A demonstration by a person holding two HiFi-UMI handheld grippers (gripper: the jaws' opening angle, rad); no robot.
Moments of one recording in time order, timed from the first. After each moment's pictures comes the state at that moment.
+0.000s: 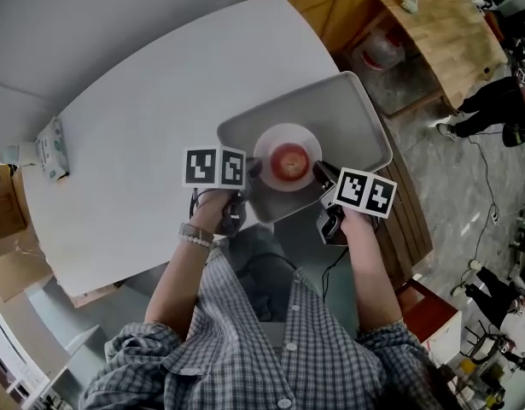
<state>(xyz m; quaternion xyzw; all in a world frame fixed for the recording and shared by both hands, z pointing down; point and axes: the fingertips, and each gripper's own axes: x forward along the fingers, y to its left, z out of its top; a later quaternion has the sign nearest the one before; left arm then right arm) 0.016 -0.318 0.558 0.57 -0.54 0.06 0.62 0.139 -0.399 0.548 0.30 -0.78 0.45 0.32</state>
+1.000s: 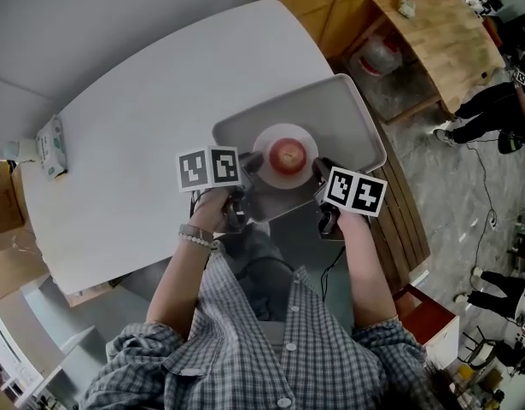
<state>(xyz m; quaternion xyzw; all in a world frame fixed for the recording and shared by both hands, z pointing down) 0.016 -0.335 0.547 0.55 -0.57 -0.04 0.61 0.149 -0.418 0.550 0.32 -0.80 0.37 0.34</state>
